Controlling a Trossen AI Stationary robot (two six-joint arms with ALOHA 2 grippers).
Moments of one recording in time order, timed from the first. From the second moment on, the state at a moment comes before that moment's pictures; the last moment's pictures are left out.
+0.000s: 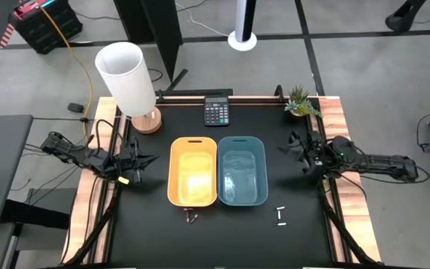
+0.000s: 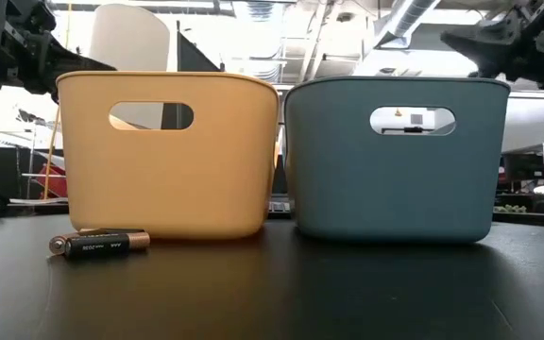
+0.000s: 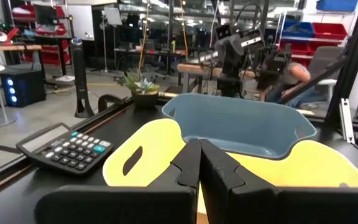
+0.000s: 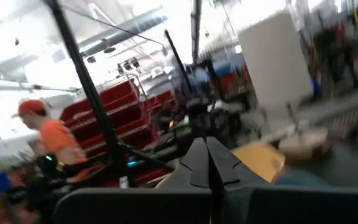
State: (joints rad) left arm -0.38 0.00 0.07 0.01 -0.65 -0.02; right arm -0.16 0.16 0.01 0.48 -0.13 0.42
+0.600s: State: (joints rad) left arm -0.38 0.01 0.08 -0.06 -0.65 -0.14; right arm 0.12 0.47 0.54 -0.54 -0.04 0.09
